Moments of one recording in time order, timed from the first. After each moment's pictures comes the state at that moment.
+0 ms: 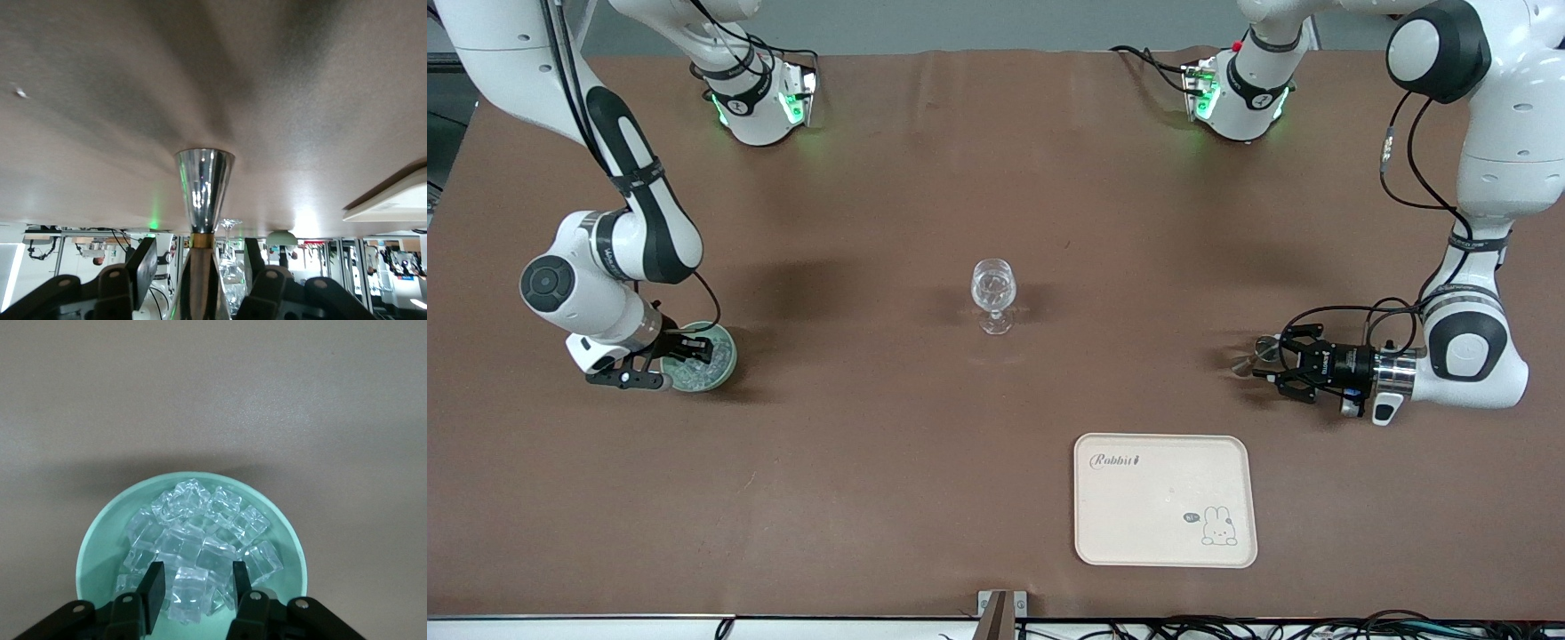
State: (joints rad) left arm 0.30 0.87 -0.08 -1.55 -0.84 1.62 -0.63; right arm -0.03 0.38 -0.02 -2.13 0.00 2.51 0.04
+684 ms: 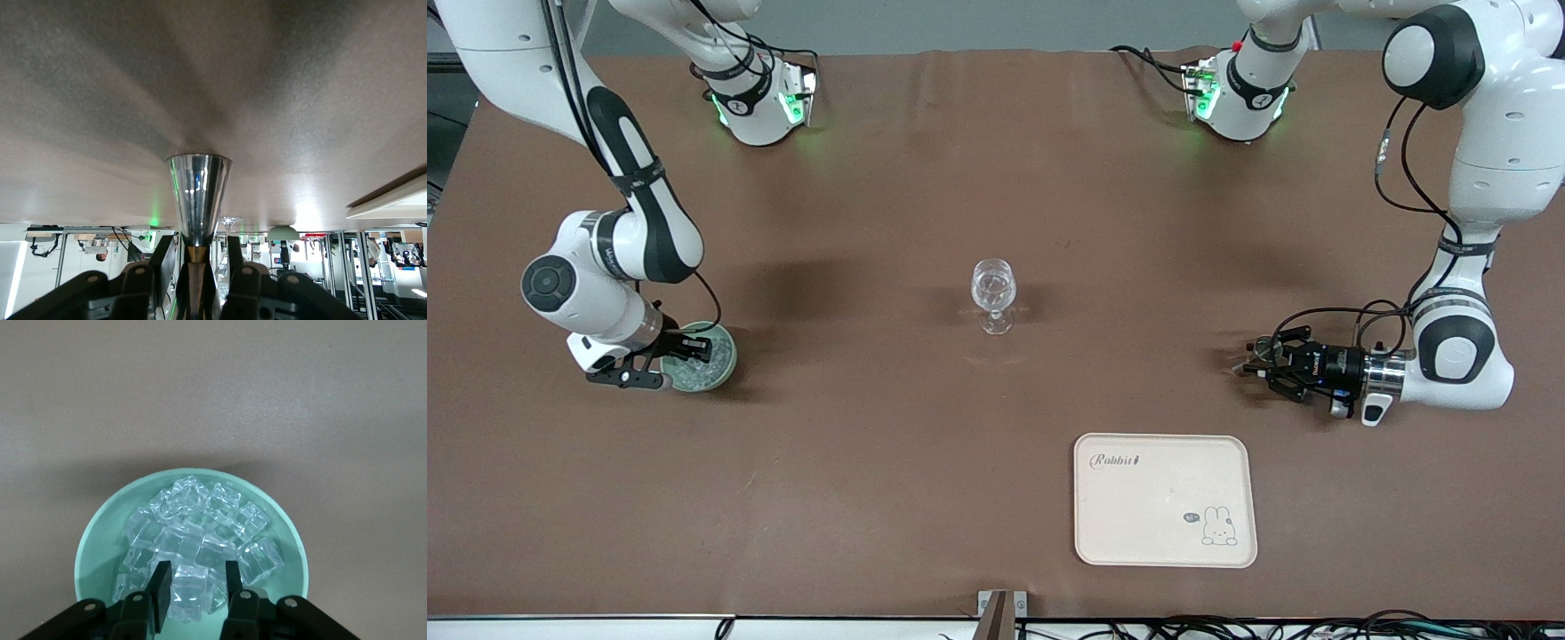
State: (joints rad) left arm 0.30 0.88 -0.08 -1.55 -0.85 1.62 -0.61; right arm -0.03 0.38 -0.02 -2.14 0.00 2.51 0.06
